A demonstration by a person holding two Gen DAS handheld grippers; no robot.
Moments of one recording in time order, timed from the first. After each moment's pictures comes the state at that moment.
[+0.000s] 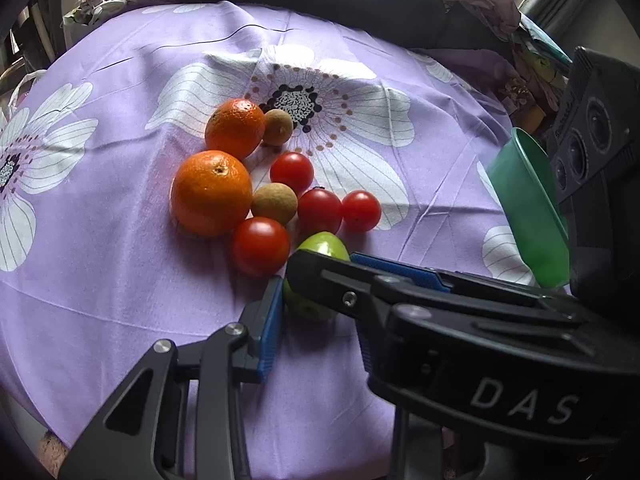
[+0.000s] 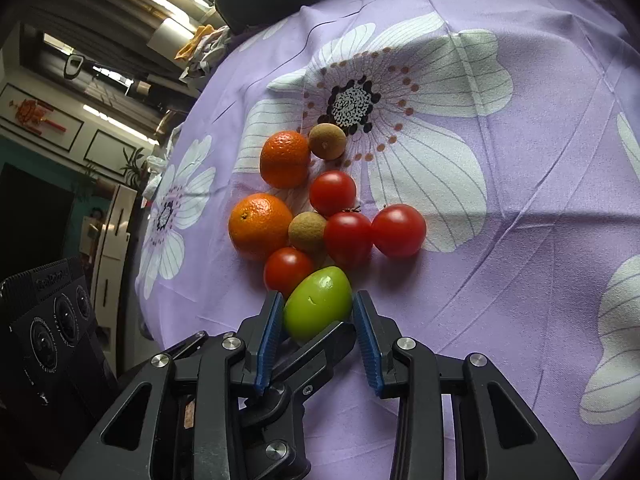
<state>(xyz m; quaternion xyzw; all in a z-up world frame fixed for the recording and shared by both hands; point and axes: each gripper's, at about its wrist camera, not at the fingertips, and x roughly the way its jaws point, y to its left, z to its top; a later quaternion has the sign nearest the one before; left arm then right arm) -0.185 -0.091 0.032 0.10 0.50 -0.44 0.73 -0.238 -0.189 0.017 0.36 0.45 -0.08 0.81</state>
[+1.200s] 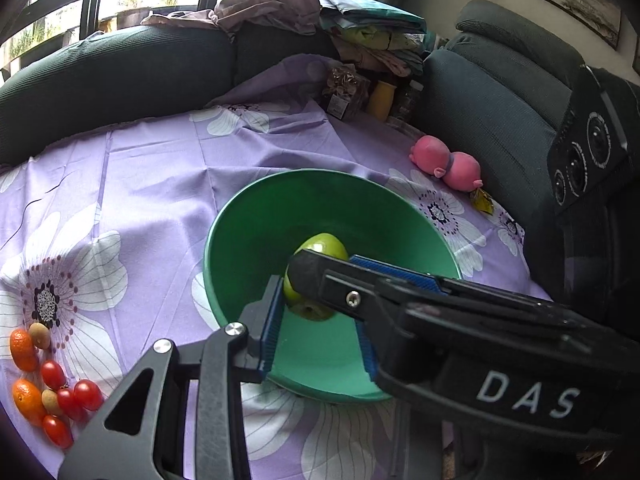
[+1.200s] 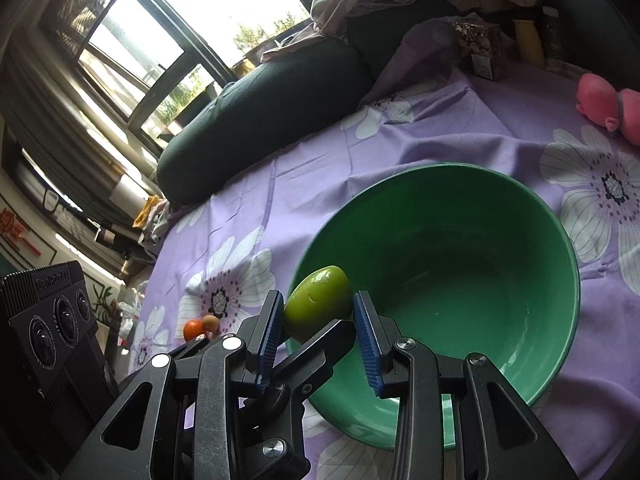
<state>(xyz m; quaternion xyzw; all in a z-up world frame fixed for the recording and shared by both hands) -0.314 -0.256 0.099 0.16 0.37 -0.63 0.66 -0.409 -0.317 0.099 0.39 0.26 -0.27 0.84</state>
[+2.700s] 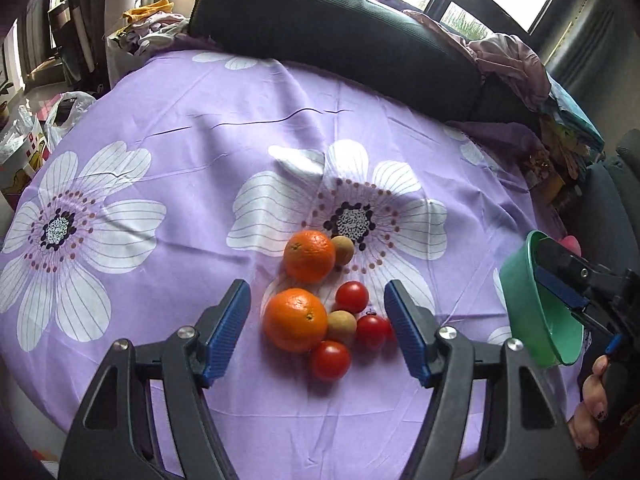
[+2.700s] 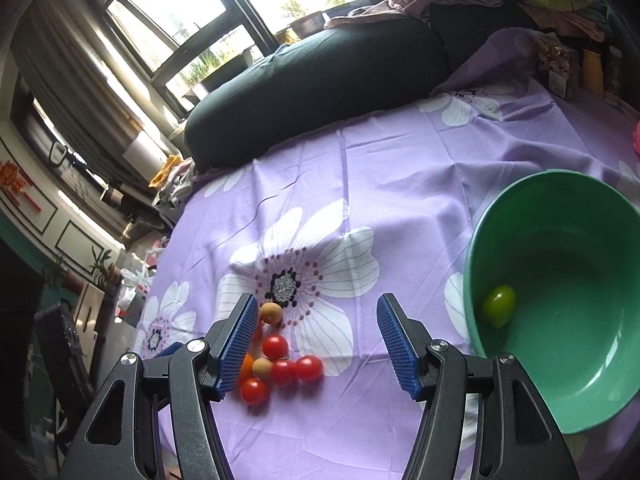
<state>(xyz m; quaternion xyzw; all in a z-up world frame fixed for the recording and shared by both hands) -0.120 -0.073 0.087 0.06 0.48 -0.39 0.79 -0.282 -0.243 0.114 0.33 0.31 -0.23 0.86</state>
